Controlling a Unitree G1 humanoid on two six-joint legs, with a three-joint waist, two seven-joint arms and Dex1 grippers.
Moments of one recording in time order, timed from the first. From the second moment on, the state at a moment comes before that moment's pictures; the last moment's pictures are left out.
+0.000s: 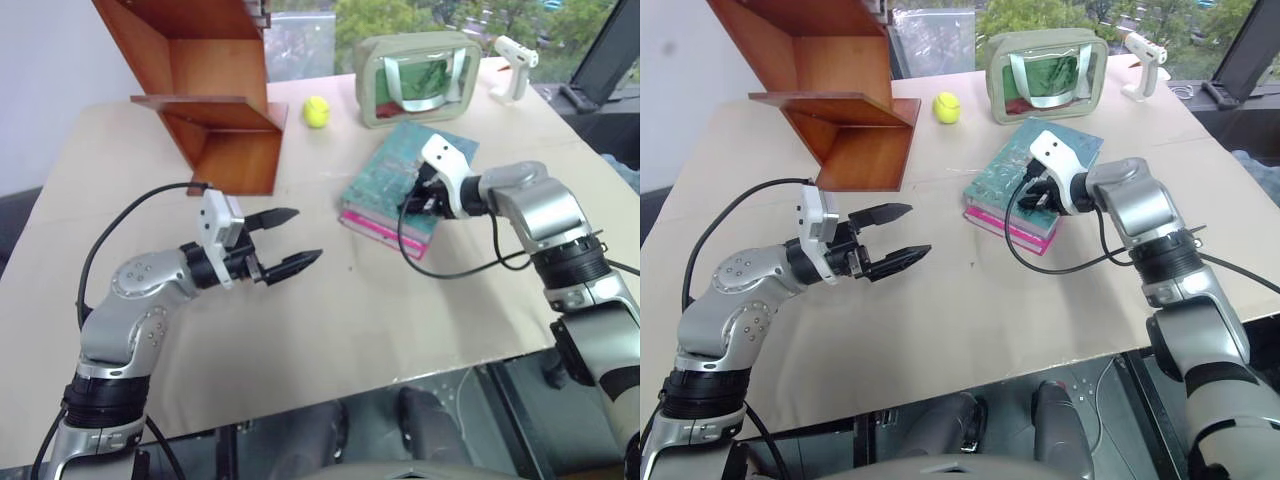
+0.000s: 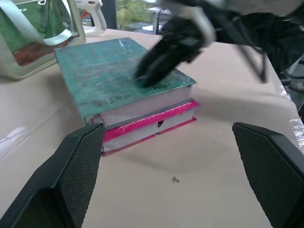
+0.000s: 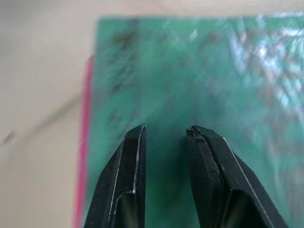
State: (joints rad) left arm -0.25 0.66 0.13 -0.27 -0.59 0.41 -0.97; right arm -0.91 -0.54 0.29 0.18 0.12 0.84 0.93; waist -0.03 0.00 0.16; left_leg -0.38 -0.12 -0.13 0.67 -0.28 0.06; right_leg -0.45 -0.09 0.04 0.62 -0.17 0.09
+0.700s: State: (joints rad) left arm -0.27 0.66 0.12 -0.20 -0.57 0.38 -1.00; right arm -1.24 -0.17 0.21 0.85 0.01 0.57 0.49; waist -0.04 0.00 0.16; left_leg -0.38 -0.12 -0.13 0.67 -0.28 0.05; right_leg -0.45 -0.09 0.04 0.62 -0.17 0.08
